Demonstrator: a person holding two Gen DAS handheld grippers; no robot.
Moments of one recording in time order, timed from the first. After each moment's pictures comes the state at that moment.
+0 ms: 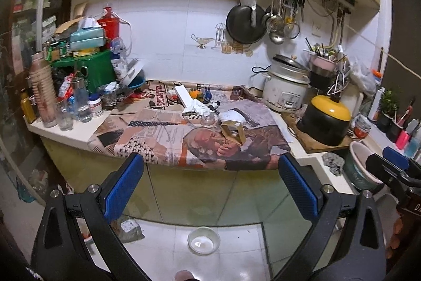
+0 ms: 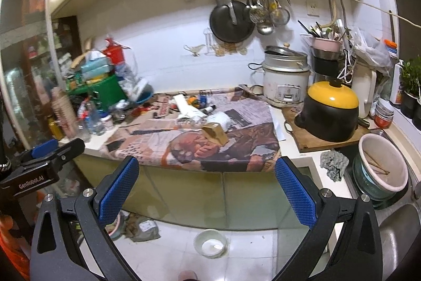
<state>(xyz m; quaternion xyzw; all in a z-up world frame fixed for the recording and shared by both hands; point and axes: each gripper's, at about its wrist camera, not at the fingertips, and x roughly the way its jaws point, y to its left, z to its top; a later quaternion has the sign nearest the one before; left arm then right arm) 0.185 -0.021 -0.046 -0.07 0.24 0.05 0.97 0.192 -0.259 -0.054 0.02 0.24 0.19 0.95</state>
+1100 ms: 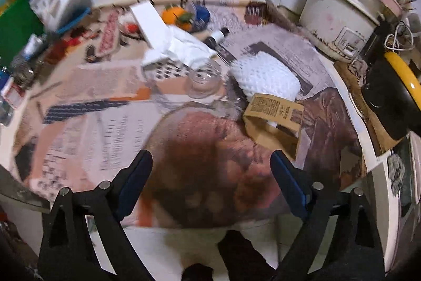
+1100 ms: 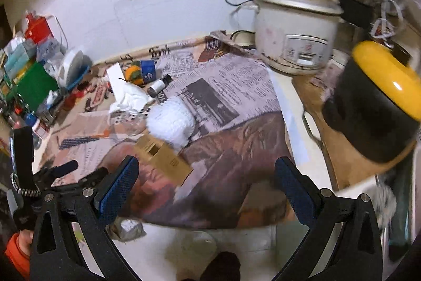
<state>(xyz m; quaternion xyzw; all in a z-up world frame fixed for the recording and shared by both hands) 0.586 0.020 -0.230 -0.08 0.48 0.02 0.87 0.521 -0.222 -0.146 0.03 0.42 0.15 0.90</state>
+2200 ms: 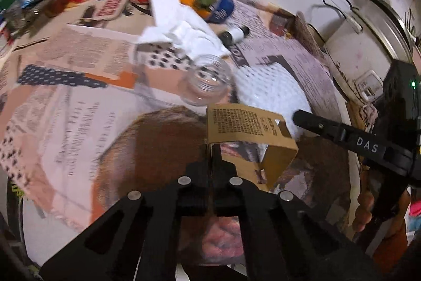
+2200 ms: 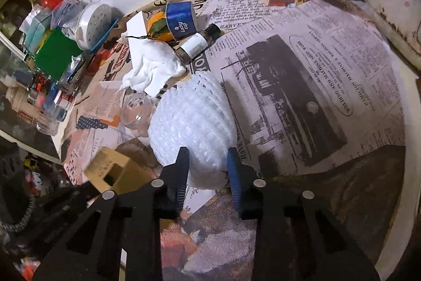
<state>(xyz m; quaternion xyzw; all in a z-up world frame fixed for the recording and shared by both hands) 0.613 0.031 -0.251 -0.21 0.47 0.07 0.86 0.655 -0.161 -0.236 0.03 0.53 0.33 0.78</state>
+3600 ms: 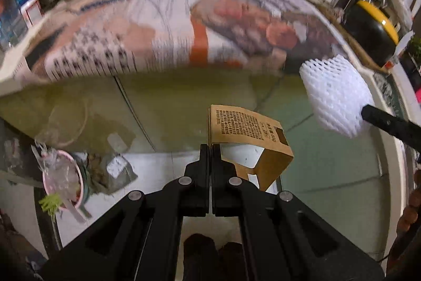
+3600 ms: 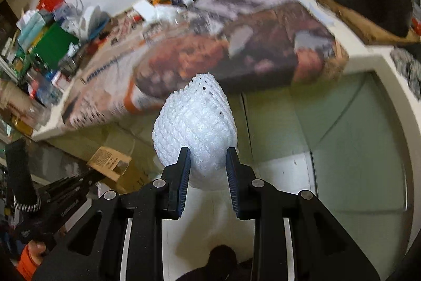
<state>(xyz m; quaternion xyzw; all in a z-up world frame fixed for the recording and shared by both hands) 0.365 0.074 -0.306 -0.09 0.52 -0.03 0.85 0.340 -0.162 -0.236 0.09 0.50 0.15 0.85</state>
